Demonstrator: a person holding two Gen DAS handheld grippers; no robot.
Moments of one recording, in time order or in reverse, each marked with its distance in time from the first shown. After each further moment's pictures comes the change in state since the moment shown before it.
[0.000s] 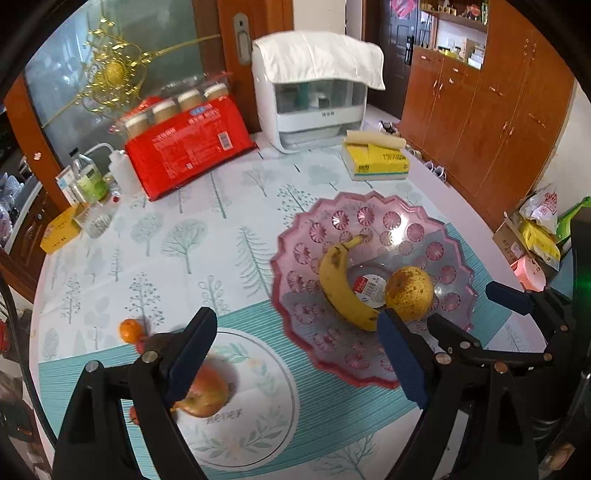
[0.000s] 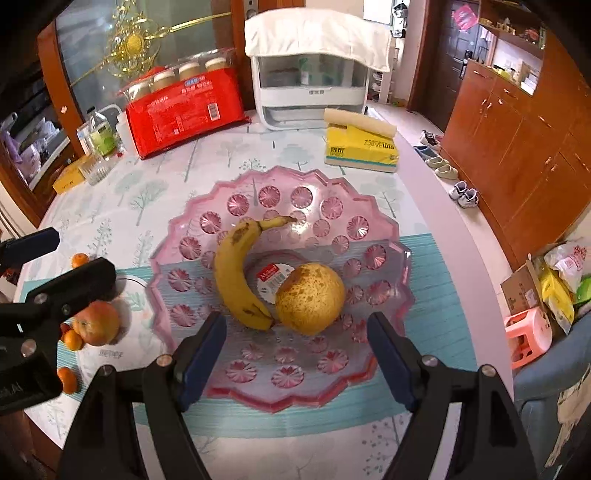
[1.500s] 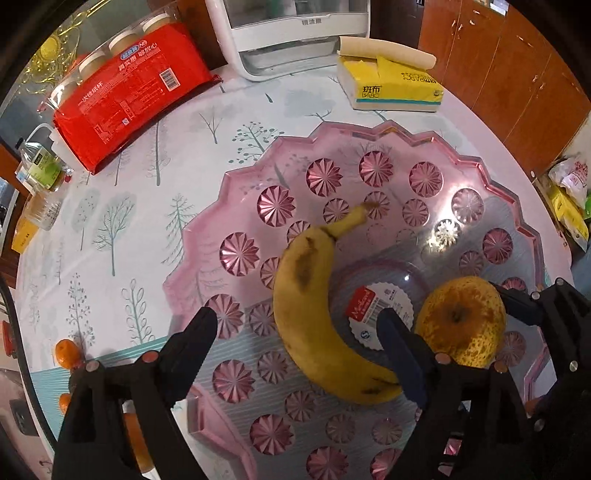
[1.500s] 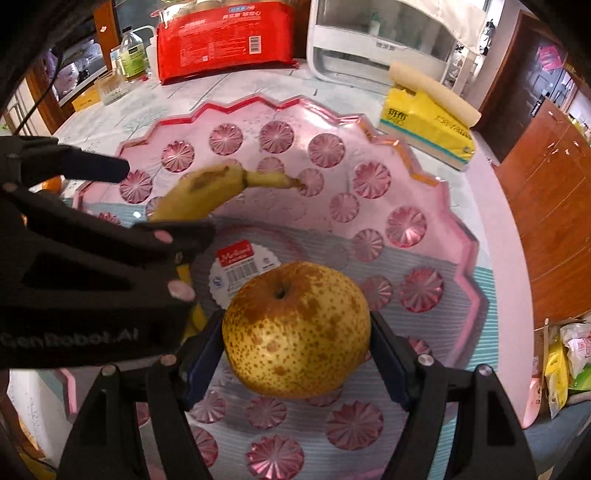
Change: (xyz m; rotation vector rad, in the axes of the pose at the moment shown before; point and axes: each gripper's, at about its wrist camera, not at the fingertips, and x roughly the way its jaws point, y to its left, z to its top) left arm 0.183 -0.065 0.035 0.032 0.263 0.059; right arm 0.131 -0.021 0.007 -0.309 0.109 0.081
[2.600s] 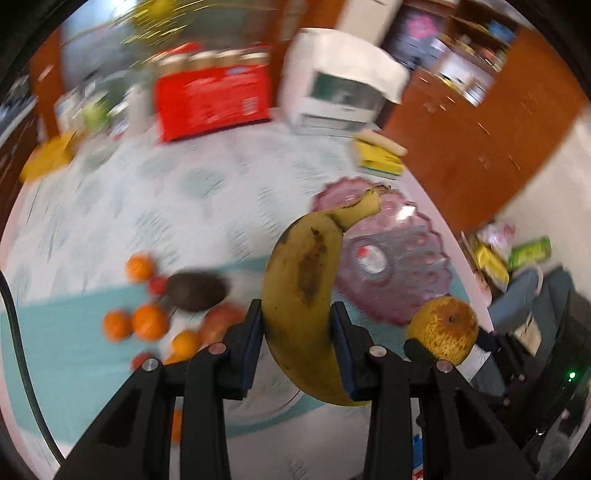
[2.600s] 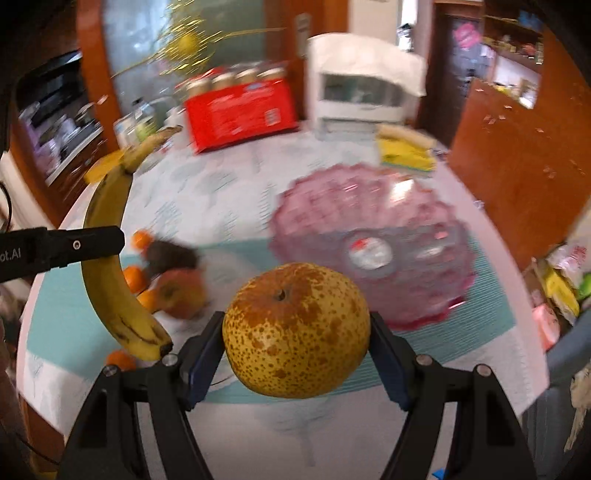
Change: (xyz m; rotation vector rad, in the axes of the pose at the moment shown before) left arm -0.168 0.174 -0.133 -0.136 -0.213 -0.326; right arm -0.154 0.146 -0.033 0.303 -0.205 -0.140
